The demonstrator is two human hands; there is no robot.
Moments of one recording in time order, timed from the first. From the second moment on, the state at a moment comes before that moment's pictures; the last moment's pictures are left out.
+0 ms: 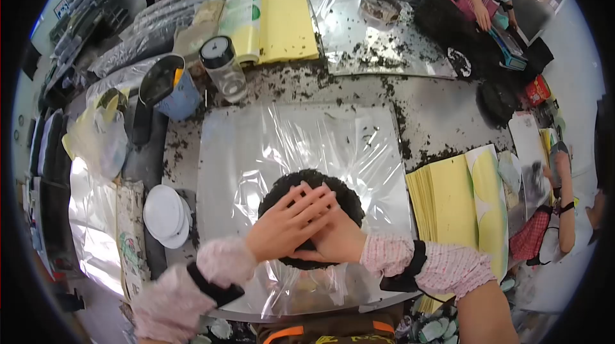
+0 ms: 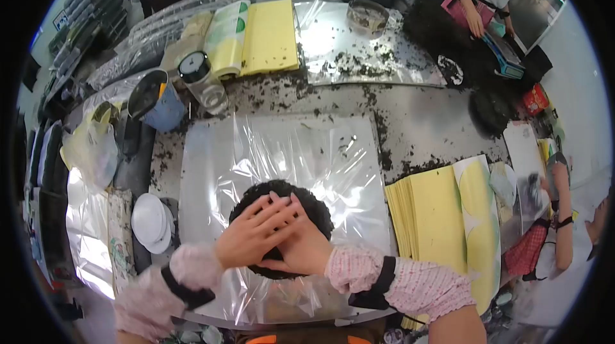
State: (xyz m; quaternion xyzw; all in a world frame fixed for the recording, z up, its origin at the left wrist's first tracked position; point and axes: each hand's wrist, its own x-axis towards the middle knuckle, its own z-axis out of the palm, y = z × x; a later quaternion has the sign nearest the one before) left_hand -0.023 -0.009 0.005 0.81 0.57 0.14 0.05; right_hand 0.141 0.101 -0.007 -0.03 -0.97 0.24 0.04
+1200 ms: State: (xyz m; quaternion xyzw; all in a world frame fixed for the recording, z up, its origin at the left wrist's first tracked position) left_hand 0.060 -0.055 -0.019 0.65 0.73 0.20 0.00; right_hand 0.161 0.099 -0.062 -0.04 -0.97 0.19 0.15
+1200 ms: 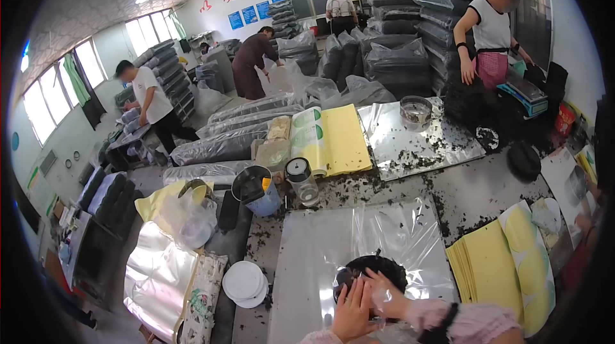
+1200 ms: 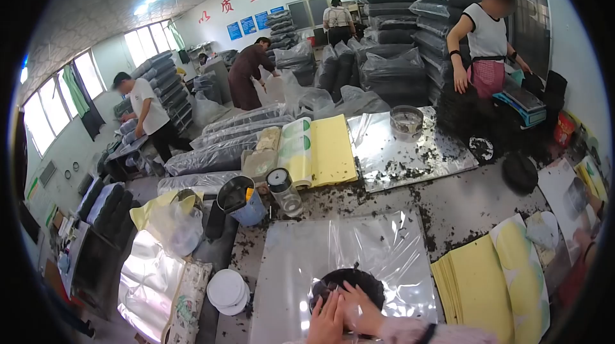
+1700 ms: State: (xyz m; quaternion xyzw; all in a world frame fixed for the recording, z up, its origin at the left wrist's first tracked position) left_hand 0.069 -0.044 -0.012 0.50 0.80 0.32 0.10; right_hand 0.271 0.102 -0.047 -0.33 -0.71 0.54 0.31
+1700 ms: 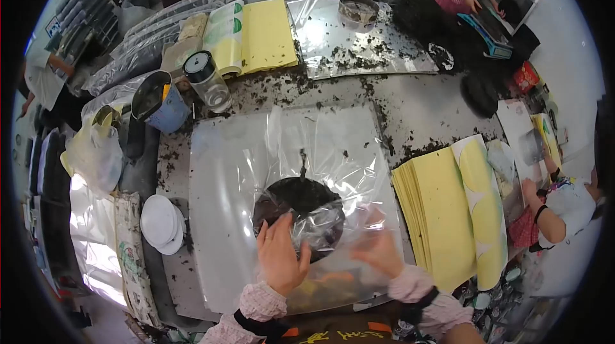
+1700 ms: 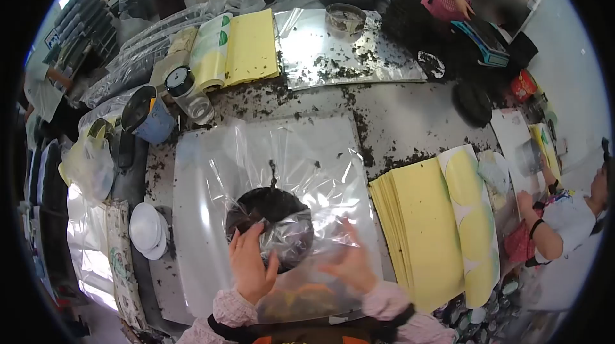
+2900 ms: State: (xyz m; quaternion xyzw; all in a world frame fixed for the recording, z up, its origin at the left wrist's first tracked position) left_hand 0.047 -0.034 -0.003 0.63 0.74 0.18 0.11; right_hand 0.192 0.072 0.003 -0.22 -0.86 0.42 0.19
